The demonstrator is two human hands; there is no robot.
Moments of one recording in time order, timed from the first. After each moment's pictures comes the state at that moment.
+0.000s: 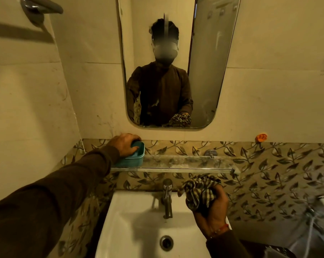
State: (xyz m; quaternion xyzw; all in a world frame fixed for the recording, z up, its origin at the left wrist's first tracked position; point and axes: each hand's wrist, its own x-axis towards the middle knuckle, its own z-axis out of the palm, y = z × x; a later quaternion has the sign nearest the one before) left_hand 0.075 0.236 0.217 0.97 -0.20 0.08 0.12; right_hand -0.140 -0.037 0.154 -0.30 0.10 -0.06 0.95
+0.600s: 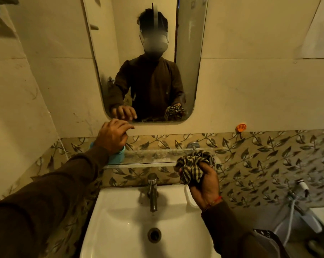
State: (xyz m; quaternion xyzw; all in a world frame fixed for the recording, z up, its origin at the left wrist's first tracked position) left_hand 0.057 0.189 0.219 0.88 -0.27 0.38 0.07; right_hand -0.112 -0.093 0.174 -0.28 0.04 -0.07 0.96
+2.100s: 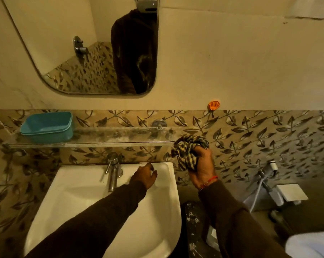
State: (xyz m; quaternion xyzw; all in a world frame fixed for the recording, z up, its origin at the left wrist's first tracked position) left_hand -0.021 -0.076 0.001 0.95 -0.03 -0.10 0.29; right_hand -0.094 -0.240 0.149 -0.41 0.10 -0.10 0.90
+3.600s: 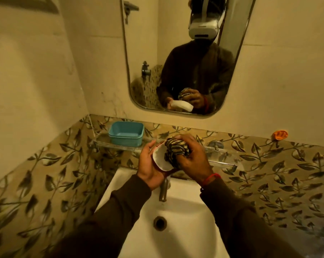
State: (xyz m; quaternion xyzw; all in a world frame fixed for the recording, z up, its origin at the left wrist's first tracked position) left_hand -0.078 0.068 0.179 0.32 0.05 -0.14 0.94; right_hand -0.069 -0.073 0.210 -0.78 -0.28 -0.16 0.53
